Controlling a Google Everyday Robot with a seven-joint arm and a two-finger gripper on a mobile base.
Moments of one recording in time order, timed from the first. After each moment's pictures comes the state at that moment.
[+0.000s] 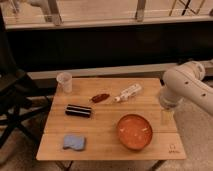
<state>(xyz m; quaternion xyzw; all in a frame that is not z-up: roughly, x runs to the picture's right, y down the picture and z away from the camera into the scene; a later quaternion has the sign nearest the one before) 0.283 0.108 0.684 -0.28 0.02 0.02 0.96</state>
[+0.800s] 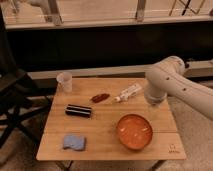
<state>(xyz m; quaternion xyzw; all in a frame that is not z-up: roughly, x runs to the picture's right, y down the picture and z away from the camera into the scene) 0.212 0.083 0.696 -0.28 0.01 -0.04 0.96</state>
